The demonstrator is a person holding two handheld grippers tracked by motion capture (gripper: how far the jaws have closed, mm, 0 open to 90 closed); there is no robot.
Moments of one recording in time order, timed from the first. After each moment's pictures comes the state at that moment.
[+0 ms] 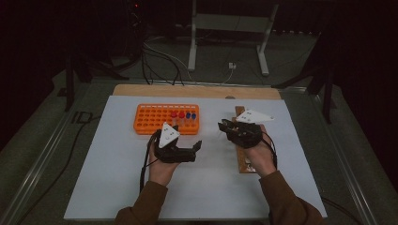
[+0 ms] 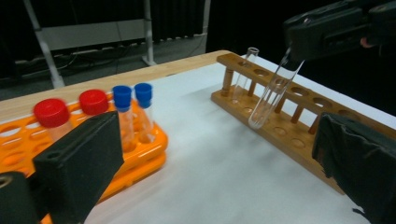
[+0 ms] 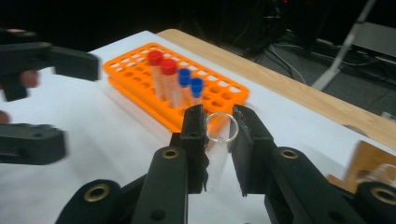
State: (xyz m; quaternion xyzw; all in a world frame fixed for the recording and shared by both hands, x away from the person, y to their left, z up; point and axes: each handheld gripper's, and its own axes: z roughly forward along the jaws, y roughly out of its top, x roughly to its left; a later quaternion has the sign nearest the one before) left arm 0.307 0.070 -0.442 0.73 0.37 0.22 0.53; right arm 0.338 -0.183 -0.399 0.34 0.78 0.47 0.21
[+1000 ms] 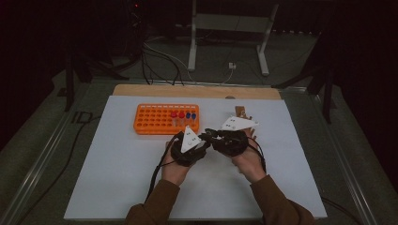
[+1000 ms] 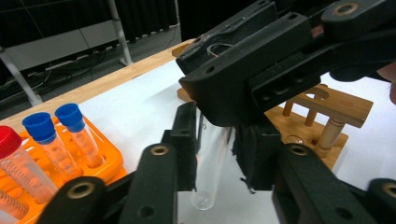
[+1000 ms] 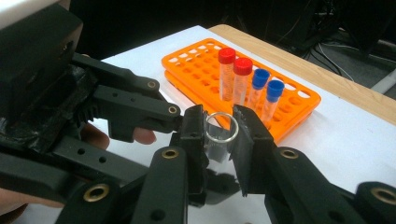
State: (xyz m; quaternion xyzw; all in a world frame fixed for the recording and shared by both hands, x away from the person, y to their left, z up) left arm 0.306 0.031 -0.446 0.78 0.29 0.22 0.51; right arm 0.322 -0.148 -0.403 0.29 0.81 0.49 0.15
